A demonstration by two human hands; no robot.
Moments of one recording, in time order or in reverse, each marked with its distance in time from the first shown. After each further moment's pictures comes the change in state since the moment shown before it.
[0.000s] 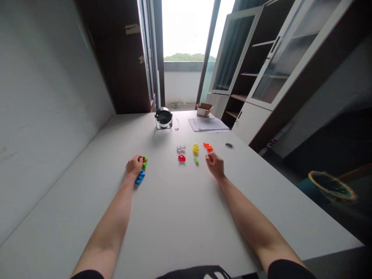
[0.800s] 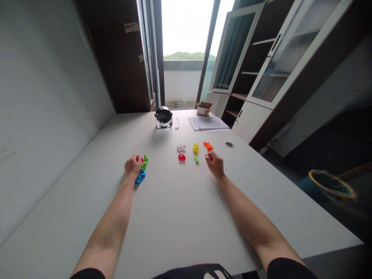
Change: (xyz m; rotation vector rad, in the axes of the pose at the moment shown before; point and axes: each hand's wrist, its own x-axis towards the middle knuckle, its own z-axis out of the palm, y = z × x) left_hand -0.003 0.004 -0.005 0.094 0.054 -0.073; right_hand -0.001 0.001 0.001 0.016 -0.023 0.021
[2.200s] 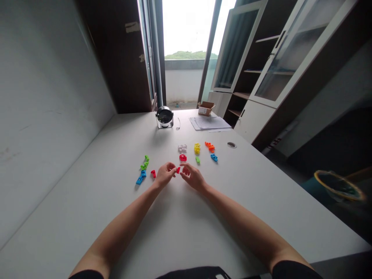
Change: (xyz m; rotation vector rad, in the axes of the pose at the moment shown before) left_hand -0.098 0.122 0.014 -0.992 -0.472 0.254; right_hand -0.059 -0.102 0.033 0.352 -0.448 -0.218
